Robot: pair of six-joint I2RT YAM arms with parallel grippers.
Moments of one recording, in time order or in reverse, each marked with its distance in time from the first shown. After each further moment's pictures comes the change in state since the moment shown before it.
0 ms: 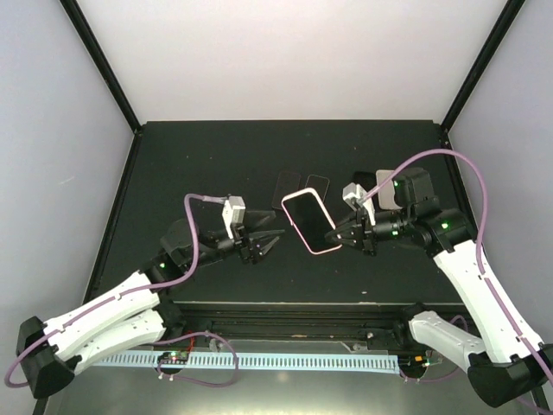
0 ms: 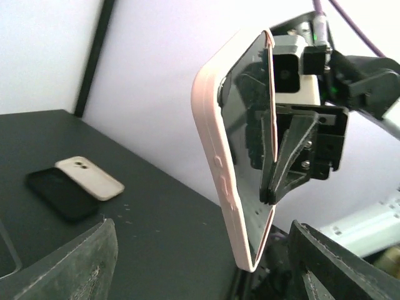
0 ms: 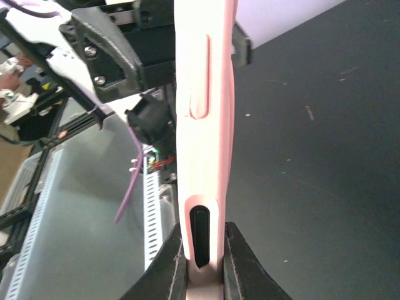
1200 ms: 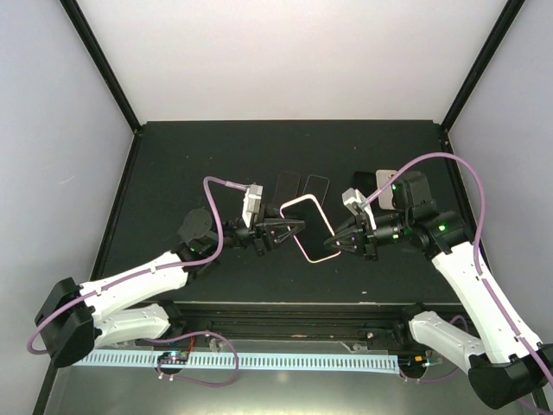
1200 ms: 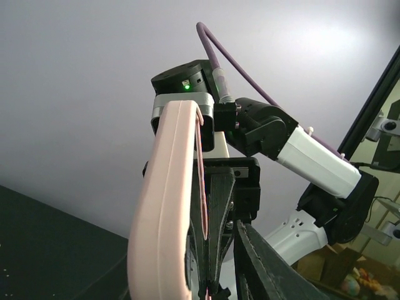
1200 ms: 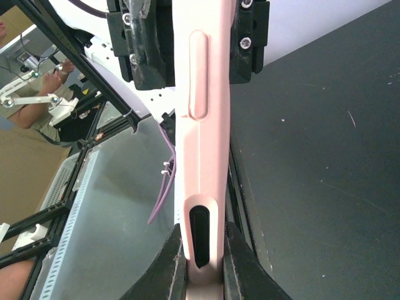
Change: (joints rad) left arm -0.021 0.333 0.065 0.534 0.294 -0.195; right arm 0.000 -0.020 -0.055 0.008 -0.144 -0.003
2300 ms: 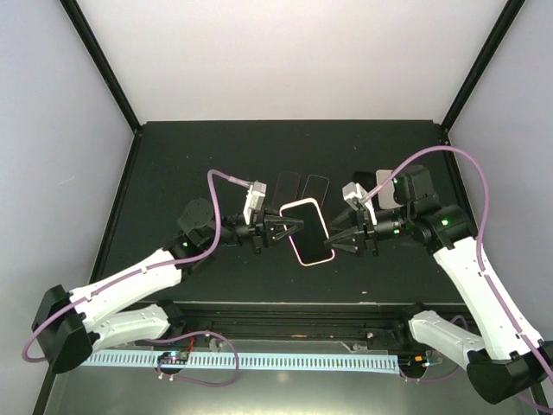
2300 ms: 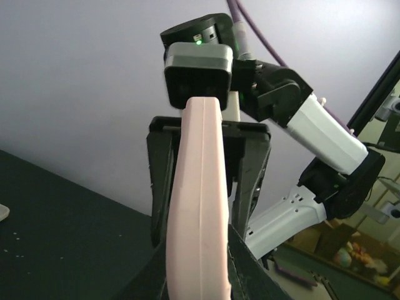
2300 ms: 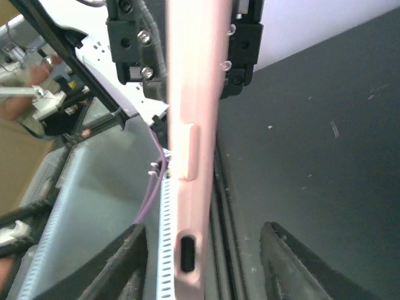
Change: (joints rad) left arm 0.027 -0.029 0.056 -0.188 0.042 0.026; right arm -0.001 0.027 0.049 -0.015 0.019 -0.026
